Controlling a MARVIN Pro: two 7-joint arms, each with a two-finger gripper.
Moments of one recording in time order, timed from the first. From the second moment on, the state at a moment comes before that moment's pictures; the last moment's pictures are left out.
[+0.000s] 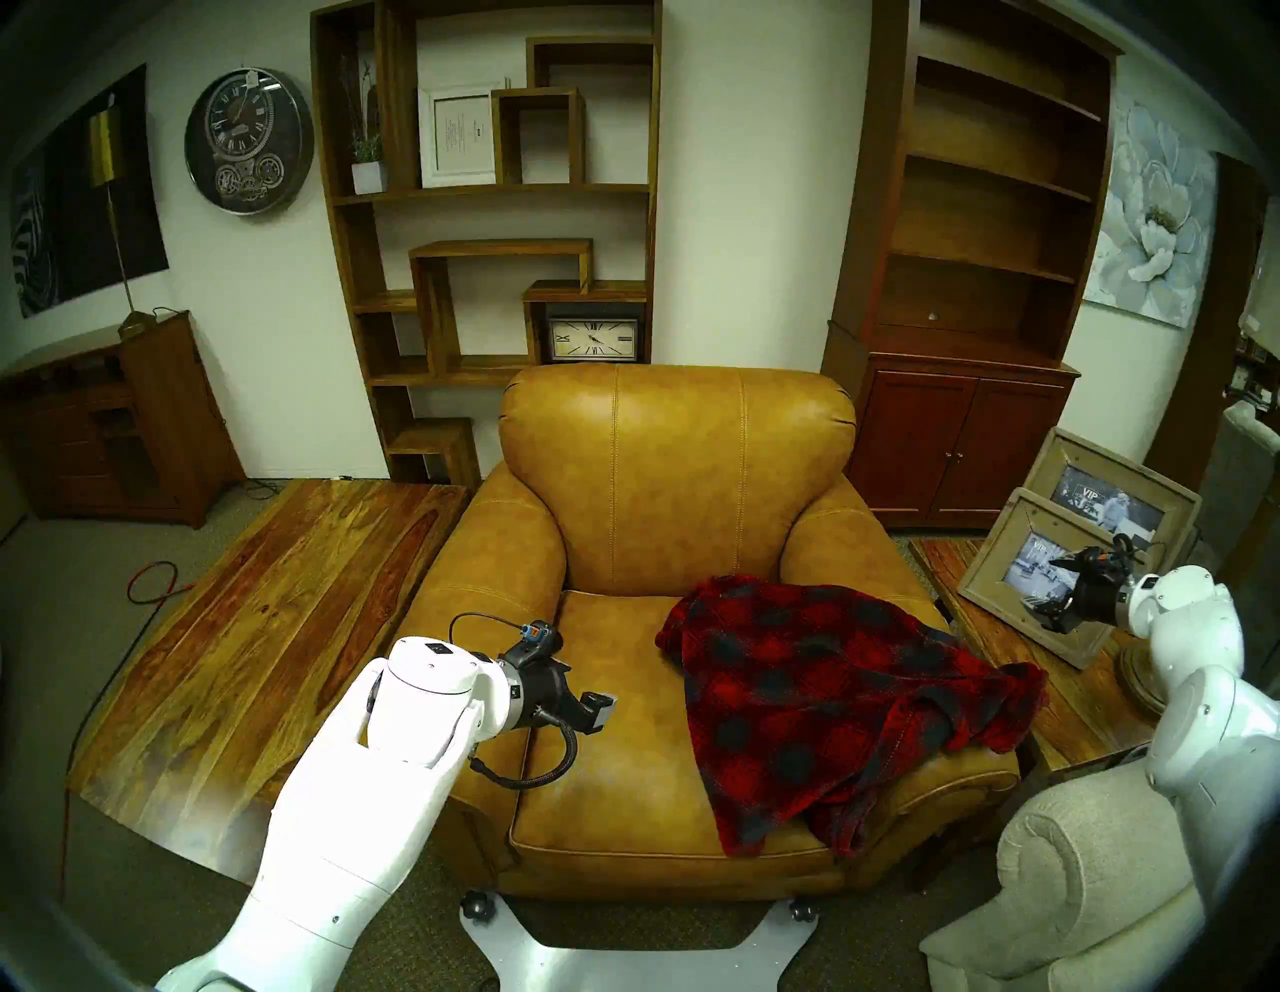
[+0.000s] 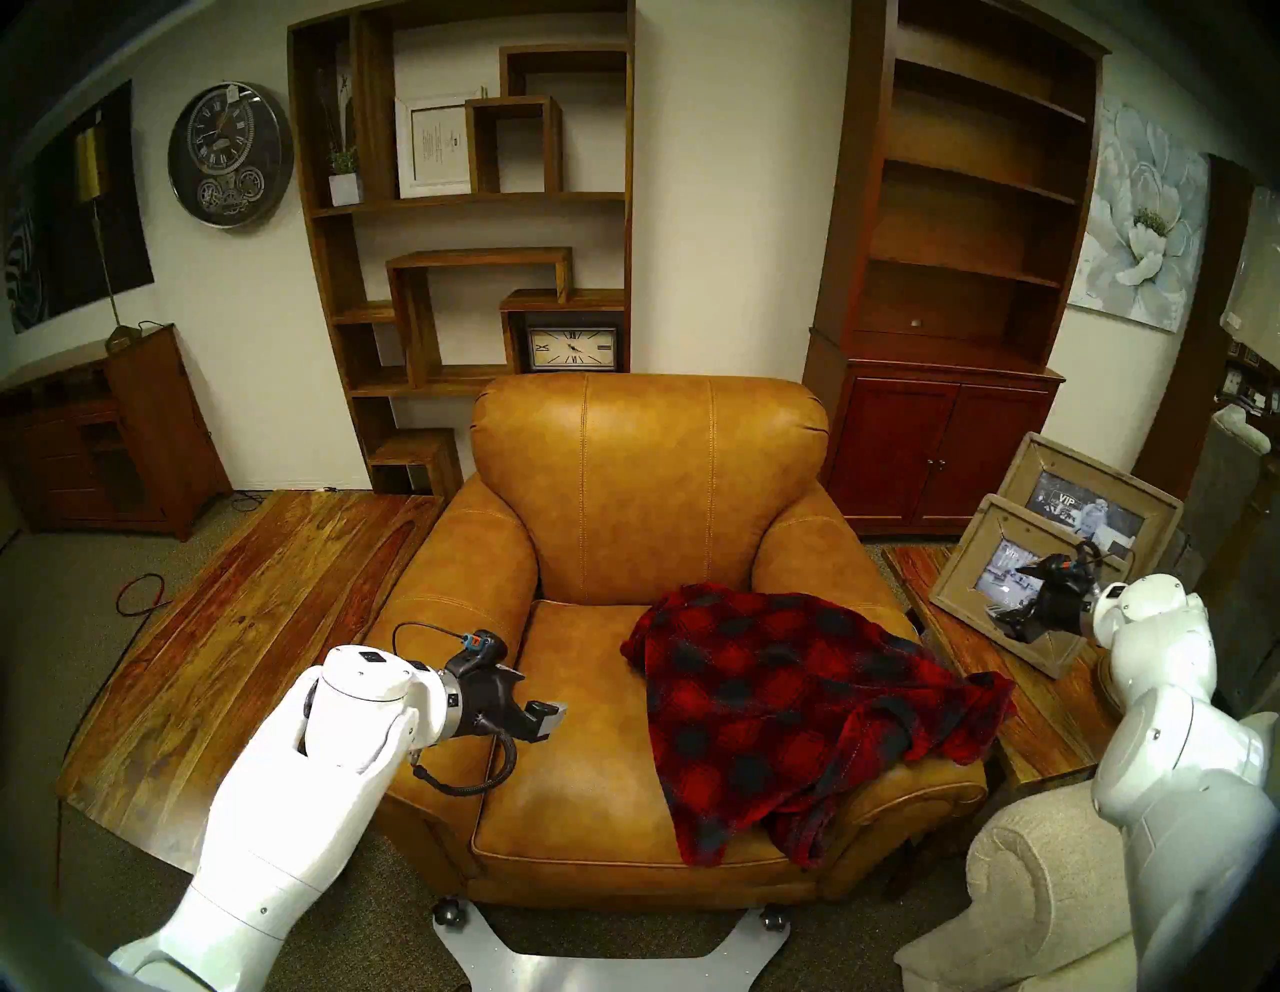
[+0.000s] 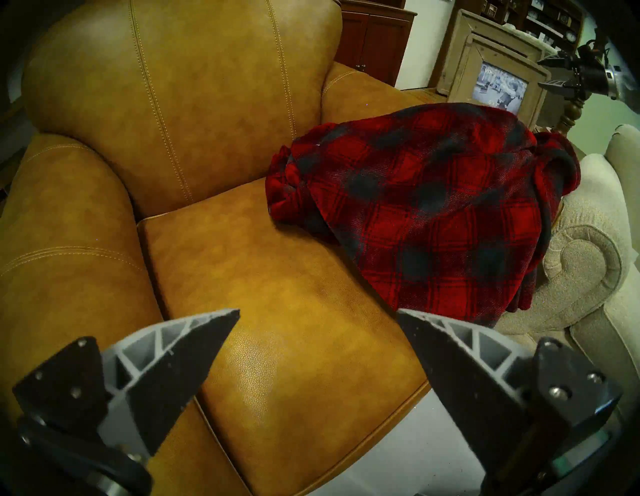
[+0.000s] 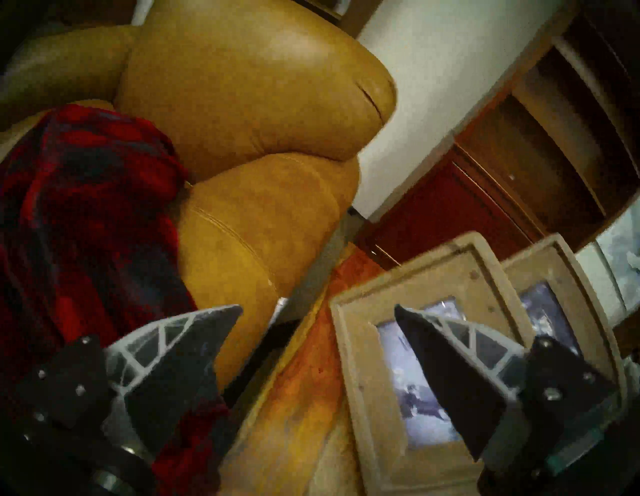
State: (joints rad) left arm 1.58 -1.27 -1.38 -1.72 -0.03 0.75 -0.56; right arm -0.80 -0.88 2.06 -0.40 -0.75 -0.47 1.00
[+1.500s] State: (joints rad) left arm 1.58 -1.27 -1.38 -1.71 -0.03 0.75 -0.55; right arm -1.01 -0.99 1.96 -0.72 -0.65 -0.94 0.89
